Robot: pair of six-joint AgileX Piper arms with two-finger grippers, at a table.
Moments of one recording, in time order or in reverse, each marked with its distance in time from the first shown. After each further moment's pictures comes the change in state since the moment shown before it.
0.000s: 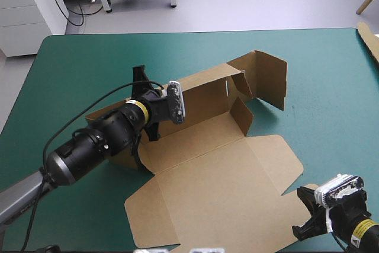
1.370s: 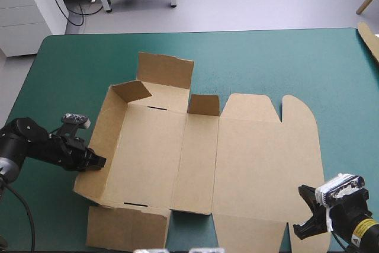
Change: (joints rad) left arm 0.985 -0.076 0.295 -1.162 0.514 0.305; right arm 0.000 0.000 0.000 -0.029 0.000 0.000
